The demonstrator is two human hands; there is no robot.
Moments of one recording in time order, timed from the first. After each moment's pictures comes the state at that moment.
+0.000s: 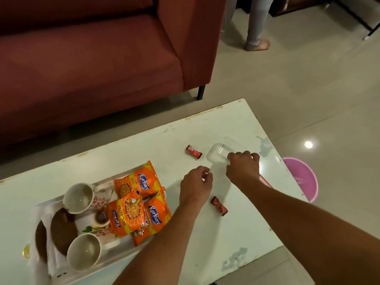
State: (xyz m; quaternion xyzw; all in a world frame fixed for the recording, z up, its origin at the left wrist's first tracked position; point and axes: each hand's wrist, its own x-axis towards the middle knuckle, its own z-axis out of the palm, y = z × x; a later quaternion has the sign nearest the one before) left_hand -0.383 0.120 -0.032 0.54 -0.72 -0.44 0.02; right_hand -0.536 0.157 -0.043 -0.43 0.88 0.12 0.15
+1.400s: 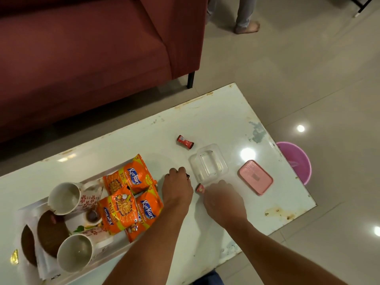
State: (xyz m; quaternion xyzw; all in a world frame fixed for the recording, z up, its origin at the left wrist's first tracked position) left_hand -0.352 0.123 -0.076 0.52 -0.83 -0.20 -0.10; right_hand -0.443 0.254 -0.090 -0.46 0.87 -0.07 0.15
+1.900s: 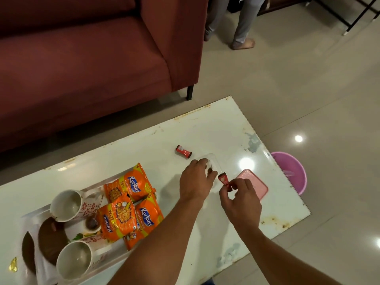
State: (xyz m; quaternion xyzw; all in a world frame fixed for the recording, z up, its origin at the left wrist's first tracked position) left_hand -0.409 0.123 -0.038 0.47 -0.82 -0.33 0.05; right_hand -0.470 0.254 -0.047 -0.26 0.93 -0.23 0.10
